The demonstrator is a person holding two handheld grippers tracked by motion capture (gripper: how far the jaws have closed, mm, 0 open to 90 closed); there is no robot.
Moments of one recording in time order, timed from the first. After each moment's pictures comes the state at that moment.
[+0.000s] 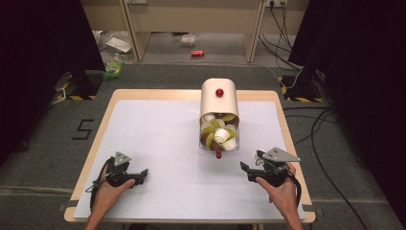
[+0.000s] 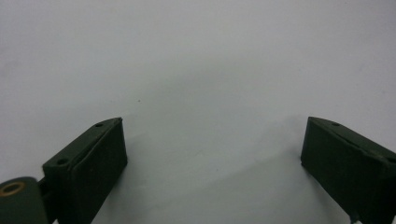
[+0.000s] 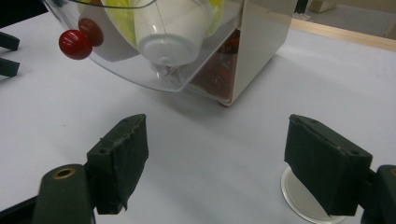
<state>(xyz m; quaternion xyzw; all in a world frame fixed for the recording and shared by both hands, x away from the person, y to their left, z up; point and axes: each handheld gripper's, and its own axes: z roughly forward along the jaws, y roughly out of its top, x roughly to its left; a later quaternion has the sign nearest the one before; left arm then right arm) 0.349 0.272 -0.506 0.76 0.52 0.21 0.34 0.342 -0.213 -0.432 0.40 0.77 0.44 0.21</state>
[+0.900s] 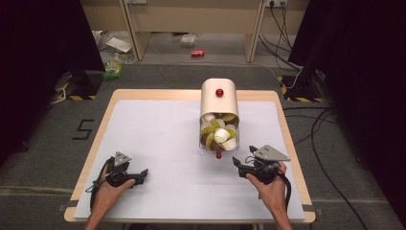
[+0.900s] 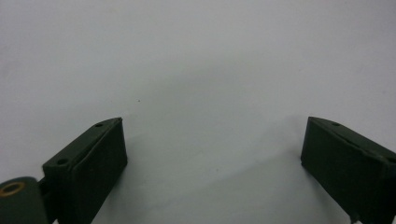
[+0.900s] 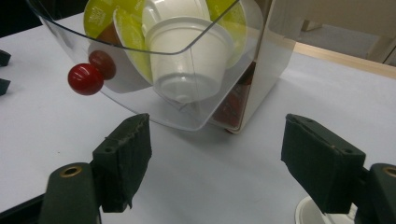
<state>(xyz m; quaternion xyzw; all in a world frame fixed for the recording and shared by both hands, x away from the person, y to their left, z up) 0.349 0.272 -0.506 0.75 0.52 0.21 0.34 0.347 -0.186 -0.430 0.39 0.76 0.45 0.24</state>
